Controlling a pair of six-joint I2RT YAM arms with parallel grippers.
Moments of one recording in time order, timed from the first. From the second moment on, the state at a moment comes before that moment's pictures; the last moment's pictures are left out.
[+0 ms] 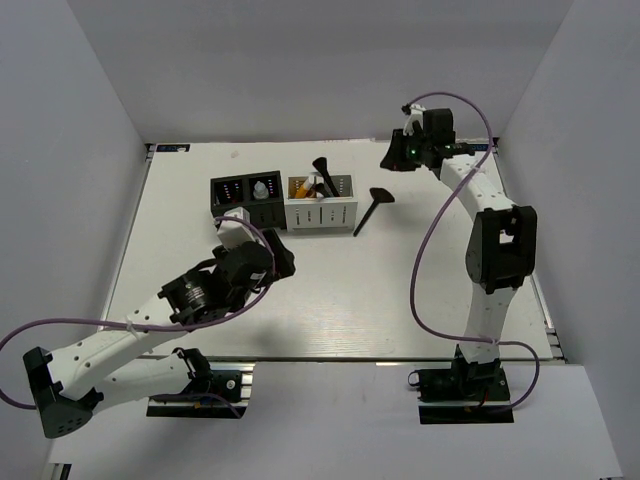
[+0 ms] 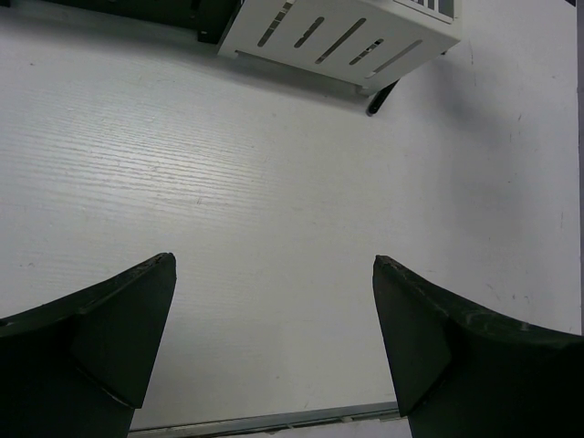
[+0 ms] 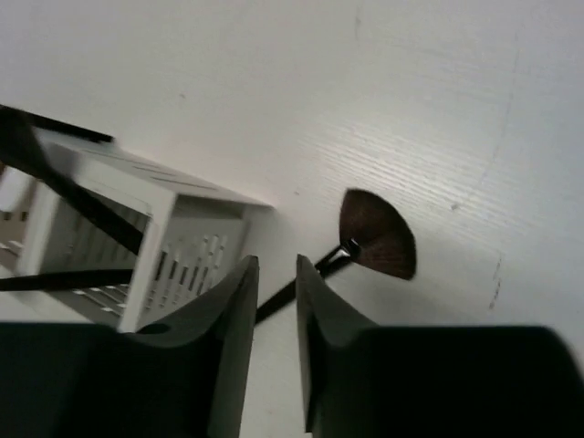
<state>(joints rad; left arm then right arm) -0.97 0.92 0.91 -0.65 -0.63 -0.96 0.20 1.99 1.74 -0.36 -0.44 0.13</state>
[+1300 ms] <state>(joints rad) -0.97 0.89 0.87 -0.66 -0.61 -1.01 0.35 2.30 1.87 -0.62 0.02 0.33</state>
